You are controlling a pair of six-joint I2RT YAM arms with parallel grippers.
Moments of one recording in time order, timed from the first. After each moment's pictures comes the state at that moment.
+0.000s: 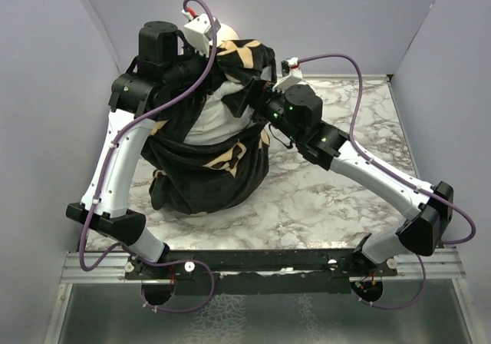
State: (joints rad) left arm -0.38 1.56 2.09 -0.90 0.39 -0.06; right arm 0.83 1.47 1.42 -0.01 0.17 0.67
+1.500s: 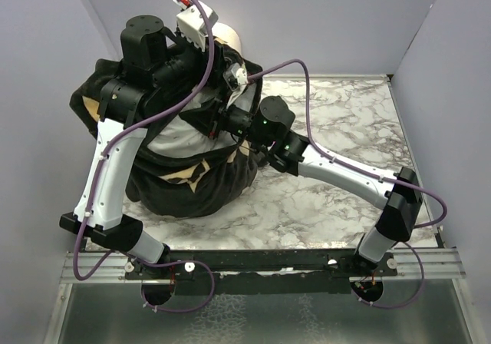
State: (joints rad) left arm -0.40 1.51 2.13 -0.77 0.37 0.08; right arm 1.00 1.67 1.51 0.44 -0.20 0.40
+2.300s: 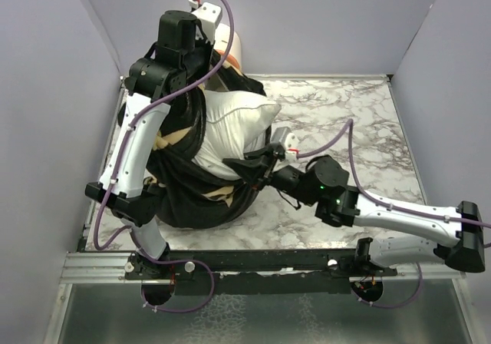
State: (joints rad) left arm -0.42 1.74 2.32 -0.97 -0.13 0.08; right arm 1.22 1.20 0.98 0.49 0.02 0.03
